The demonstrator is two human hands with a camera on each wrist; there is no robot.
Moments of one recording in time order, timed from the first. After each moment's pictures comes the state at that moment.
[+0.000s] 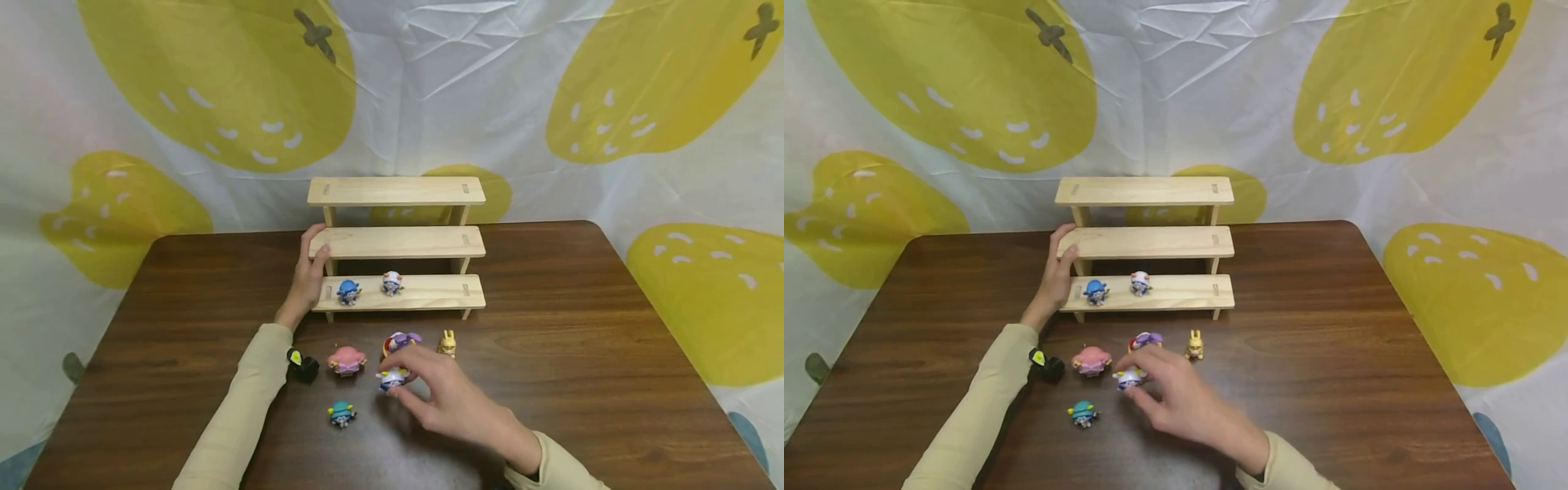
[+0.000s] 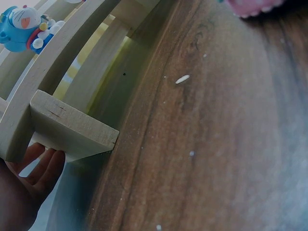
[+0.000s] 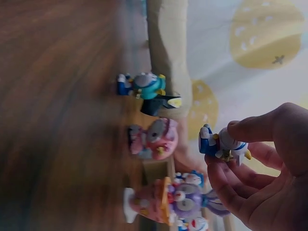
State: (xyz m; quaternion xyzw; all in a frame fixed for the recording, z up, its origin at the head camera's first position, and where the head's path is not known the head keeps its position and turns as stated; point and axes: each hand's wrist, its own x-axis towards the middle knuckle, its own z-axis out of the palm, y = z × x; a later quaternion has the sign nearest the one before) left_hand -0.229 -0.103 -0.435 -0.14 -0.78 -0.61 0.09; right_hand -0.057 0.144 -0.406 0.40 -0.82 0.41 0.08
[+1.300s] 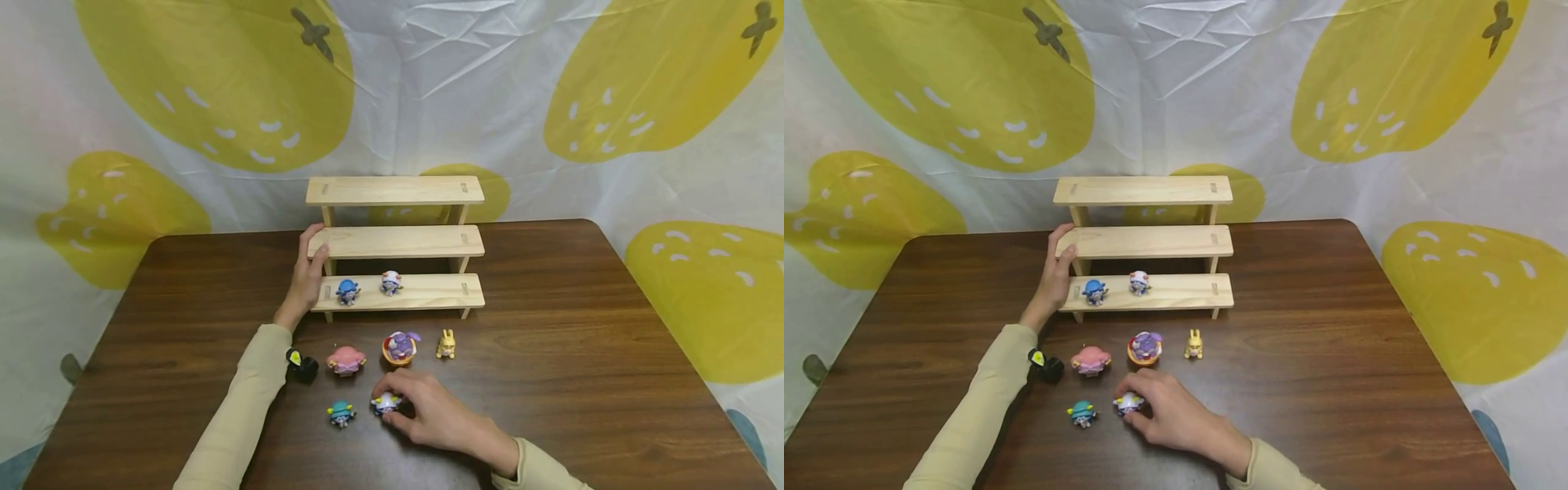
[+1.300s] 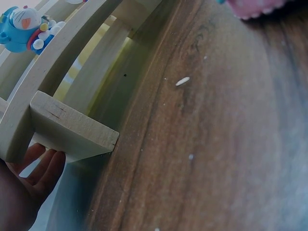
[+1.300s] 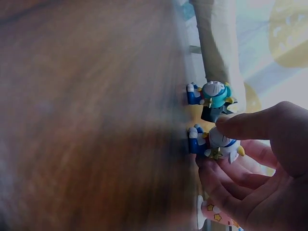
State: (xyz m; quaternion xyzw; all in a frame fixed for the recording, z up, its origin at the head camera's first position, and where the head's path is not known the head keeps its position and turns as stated) left_hand -0.228 -0.103 -0.437 -0.13 -0.78 -0.61 0.09; right_hand -0.051 0.137 -0.454 0.35 -0.87 0.35 -0.03
